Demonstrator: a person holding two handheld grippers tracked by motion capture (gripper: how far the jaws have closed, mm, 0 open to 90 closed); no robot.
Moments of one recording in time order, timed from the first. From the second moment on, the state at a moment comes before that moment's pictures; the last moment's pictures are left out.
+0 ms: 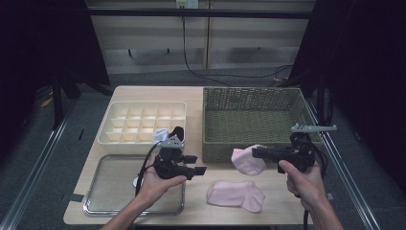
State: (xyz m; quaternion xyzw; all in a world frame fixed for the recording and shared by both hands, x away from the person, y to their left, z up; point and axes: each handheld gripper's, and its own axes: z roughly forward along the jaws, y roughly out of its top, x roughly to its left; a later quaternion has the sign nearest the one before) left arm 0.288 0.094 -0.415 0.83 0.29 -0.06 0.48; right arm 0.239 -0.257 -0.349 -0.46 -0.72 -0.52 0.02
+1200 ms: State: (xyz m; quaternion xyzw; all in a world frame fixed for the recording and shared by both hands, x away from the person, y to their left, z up) left arm 0.273 0.024 -0.438 0.88 0.19 -0.06 0.43; right arm 0.242 -0.226 -0.422 -0.46 -0.72 -0.51 0.10
